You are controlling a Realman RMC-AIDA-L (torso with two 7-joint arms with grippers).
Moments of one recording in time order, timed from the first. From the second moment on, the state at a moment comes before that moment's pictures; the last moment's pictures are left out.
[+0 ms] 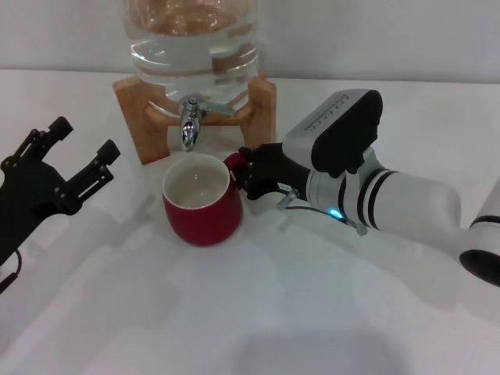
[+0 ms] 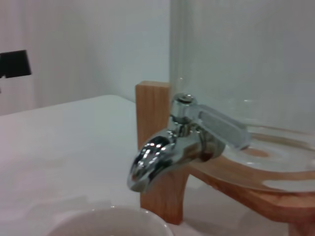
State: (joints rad) left arm -0.41 -2.08 2.84 -0.27 -0.95 1.67 -0.69; right arm 0.91 2.03 0.45 0.60 -2.26 -0.32 0.22
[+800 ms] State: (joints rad) left arm -0.41 -2.08 2.84 -0.27 -0.95 1.67 -0.69; right arm 0.91 2.03 0.50 0.60 -2.23 -0.30 0.24
